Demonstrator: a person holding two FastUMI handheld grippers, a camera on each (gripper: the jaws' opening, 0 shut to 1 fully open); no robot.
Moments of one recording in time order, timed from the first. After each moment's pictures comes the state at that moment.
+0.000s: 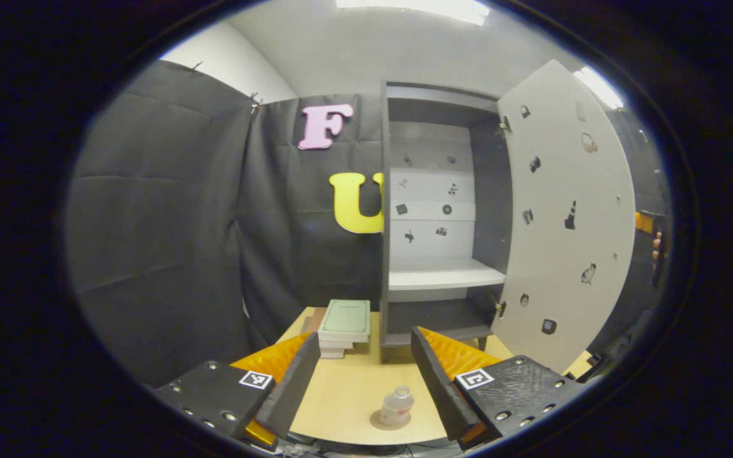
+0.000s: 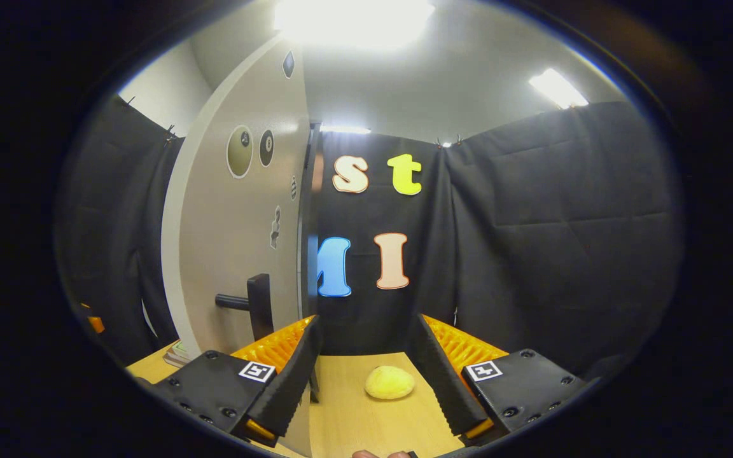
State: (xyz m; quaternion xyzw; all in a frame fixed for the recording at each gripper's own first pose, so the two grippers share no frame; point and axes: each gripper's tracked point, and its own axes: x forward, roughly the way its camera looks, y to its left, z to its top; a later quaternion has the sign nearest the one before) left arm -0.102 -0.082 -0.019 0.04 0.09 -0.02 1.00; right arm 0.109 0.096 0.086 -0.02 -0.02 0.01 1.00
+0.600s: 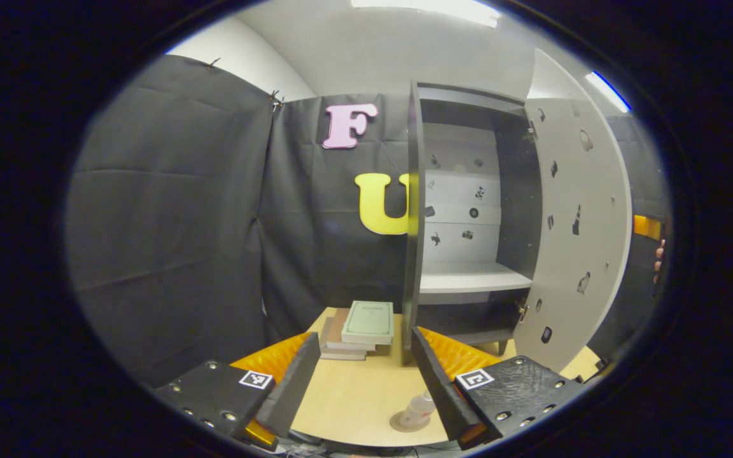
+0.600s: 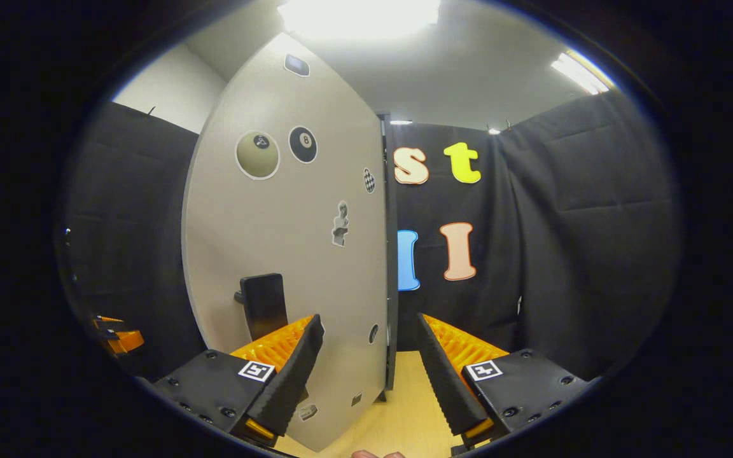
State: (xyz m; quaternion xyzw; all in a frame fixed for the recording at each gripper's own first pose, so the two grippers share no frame) left arm -0.098 -0.039 -0.016 0.05 0.09 0.02 0.99; right arm 0.113 0.229 0.082 0.00 -0.02 0.13 0.99
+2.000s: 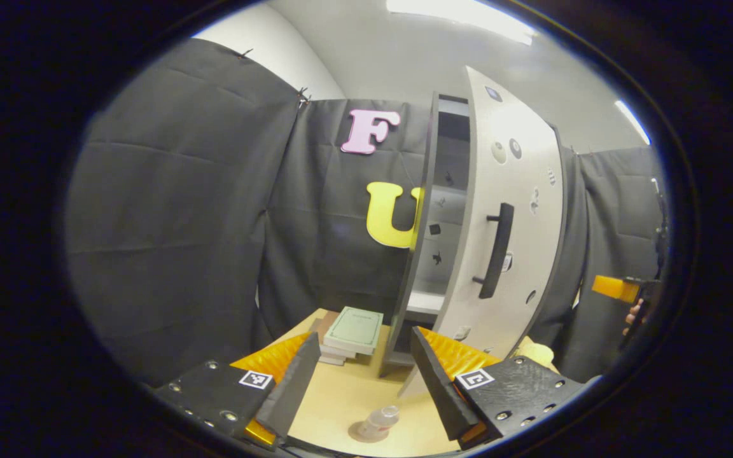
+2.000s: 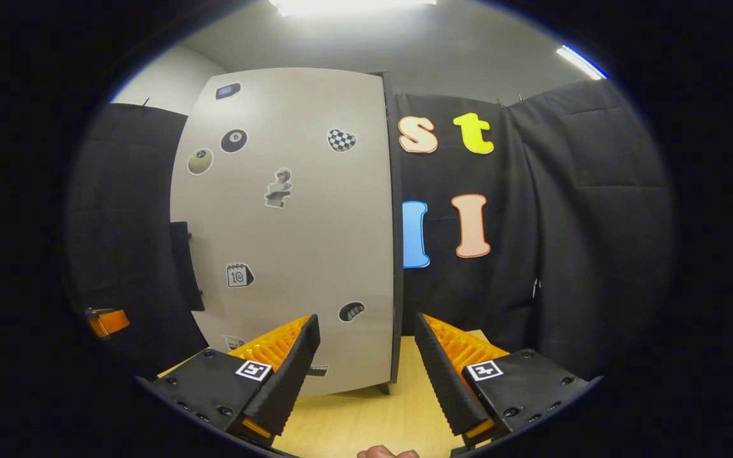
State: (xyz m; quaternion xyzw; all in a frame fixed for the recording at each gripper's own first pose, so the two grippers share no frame) left arm -0.077 -0.114 0.002 -0.04 0.06 0.04 1.00; right arm 0.174 0.204 0.022 0.00 0.06 0.16 0.99
